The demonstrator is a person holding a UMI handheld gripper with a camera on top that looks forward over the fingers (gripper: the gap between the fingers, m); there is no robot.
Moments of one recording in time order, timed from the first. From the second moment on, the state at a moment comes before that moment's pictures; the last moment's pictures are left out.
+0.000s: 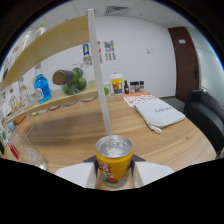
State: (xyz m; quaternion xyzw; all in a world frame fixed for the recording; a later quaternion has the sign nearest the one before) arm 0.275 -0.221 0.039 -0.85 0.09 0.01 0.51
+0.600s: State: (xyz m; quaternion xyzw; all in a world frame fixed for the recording) arm 0.239 -0.284 0.131 -0.85 0.08 -0.04 0.52
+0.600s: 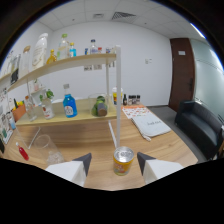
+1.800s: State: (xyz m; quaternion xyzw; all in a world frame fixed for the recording) arm -0.061 -0.110 0.196 -0.80 -0.01 0.01 0.60
